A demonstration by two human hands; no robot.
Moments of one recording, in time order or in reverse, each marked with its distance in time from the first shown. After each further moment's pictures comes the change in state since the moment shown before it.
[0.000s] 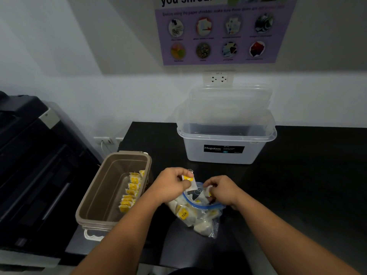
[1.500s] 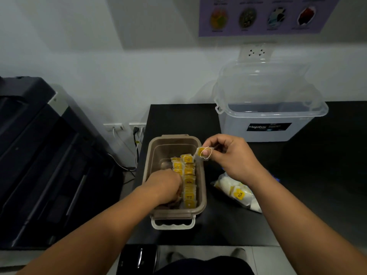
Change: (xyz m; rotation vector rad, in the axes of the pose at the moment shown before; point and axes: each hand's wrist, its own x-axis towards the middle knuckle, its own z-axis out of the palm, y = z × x) left_hand -0.028 -0.107 -0.142 1.034 -0.380 0.133; right_hand -0.044 -0.167 0.116 0.140 0.306 -0.407
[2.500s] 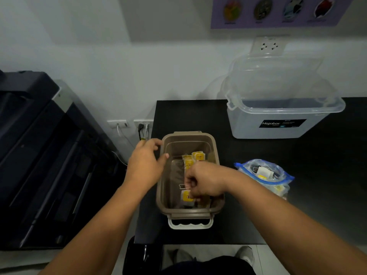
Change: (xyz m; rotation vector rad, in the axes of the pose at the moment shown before) left_hand -0.032 -0.065 -0.011 -0.660 0.757 -0.281; right_hand 0.020 -0.010 0.086 -0.607 -0.805 0.117
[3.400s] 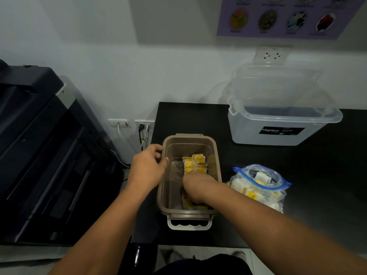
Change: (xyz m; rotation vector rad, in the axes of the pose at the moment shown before) left_hand -0.002 -0.008 0.010 -0.111 -0.030 -0.150; right_hand 0.034 -0.016 0.029 -0.379 -0.004 0.201
